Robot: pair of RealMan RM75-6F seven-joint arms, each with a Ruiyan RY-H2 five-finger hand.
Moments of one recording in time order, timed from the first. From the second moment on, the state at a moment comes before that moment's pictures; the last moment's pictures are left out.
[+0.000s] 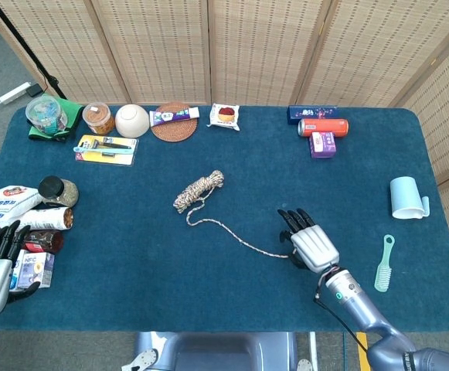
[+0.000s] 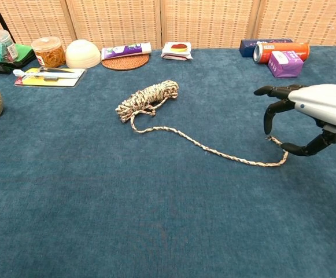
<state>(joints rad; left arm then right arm) -0.03 -1.11 -0.01 -1.77 1.50 1.49 0.24 0.48 -1.44 0.14 -1.52 -1.47 0.96 -0.24</state>
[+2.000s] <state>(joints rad) -0.04 -1.12 -0.02 -1.78 1.47 1.49 0.26 0.52 -1.57 0.04 -1.31 -1.46 0.99 -0.15</state>
